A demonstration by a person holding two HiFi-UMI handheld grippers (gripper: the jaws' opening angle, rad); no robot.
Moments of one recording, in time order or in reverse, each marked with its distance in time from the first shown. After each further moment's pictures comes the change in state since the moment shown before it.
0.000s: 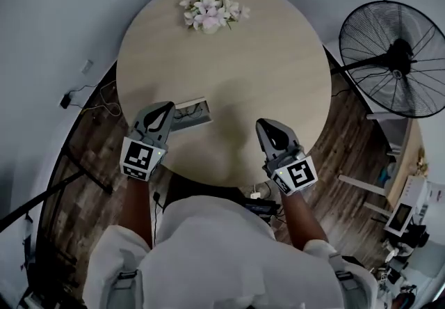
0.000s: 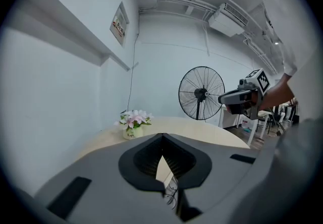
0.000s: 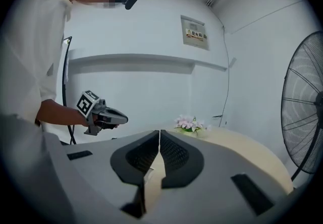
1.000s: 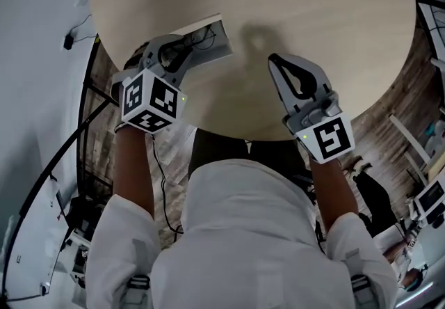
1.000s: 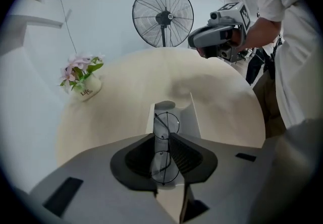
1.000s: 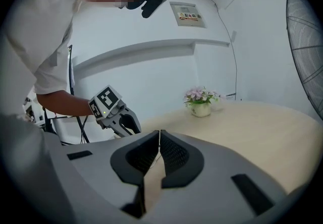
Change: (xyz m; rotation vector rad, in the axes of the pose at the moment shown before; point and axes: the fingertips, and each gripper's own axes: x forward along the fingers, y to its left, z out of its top) left arm 0.081 -0.047 -0.180 0.429 0.740 -0.295; right arm 0.061 0.001 -0.139 0.171 0.083 0.168
